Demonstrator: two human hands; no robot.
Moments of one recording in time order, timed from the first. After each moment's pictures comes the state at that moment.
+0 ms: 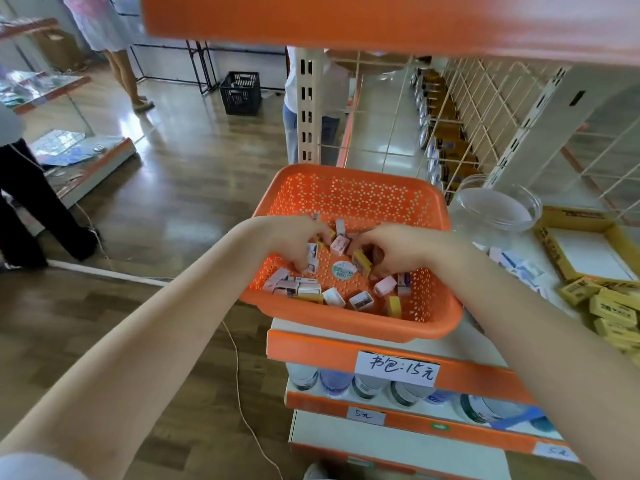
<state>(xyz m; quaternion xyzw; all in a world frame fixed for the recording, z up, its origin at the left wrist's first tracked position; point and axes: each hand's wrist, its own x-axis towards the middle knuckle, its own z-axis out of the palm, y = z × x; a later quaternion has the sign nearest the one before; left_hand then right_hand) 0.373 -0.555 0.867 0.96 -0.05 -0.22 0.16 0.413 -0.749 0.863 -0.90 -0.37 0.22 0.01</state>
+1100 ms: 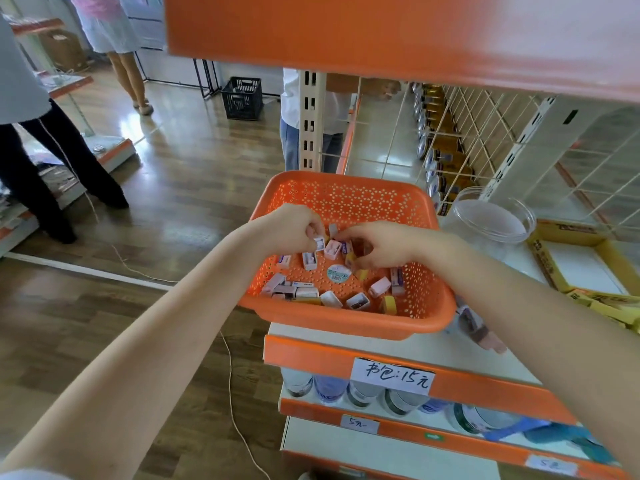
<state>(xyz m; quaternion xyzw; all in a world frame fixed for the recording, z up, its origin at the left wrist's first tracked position) 0.368 -0.552 0.871 0.97 -0.04 -0.10 0.20 0.426 -0.735 0.864 -0.89 -0.40 0.20 0.05</state>
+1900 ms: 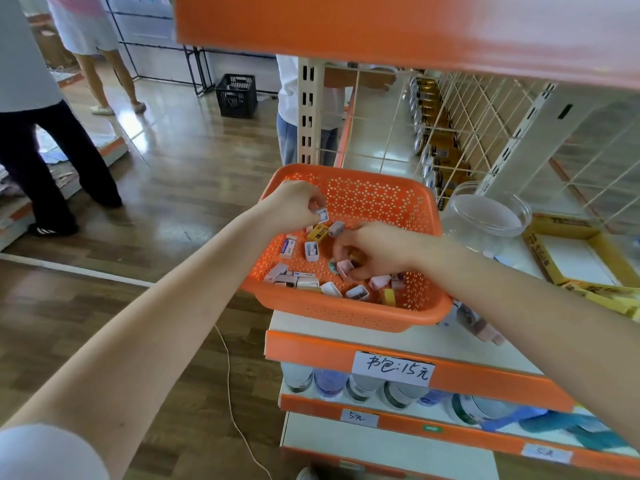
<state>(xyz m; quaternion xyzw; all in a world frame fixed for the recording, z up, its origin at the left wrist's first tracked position) 0.385 -0.554 0.878 0.98 -0.03 0.01 0.21 0.413 -0.736 0.859 -0.86 -0.48 0.15 0.05</state>
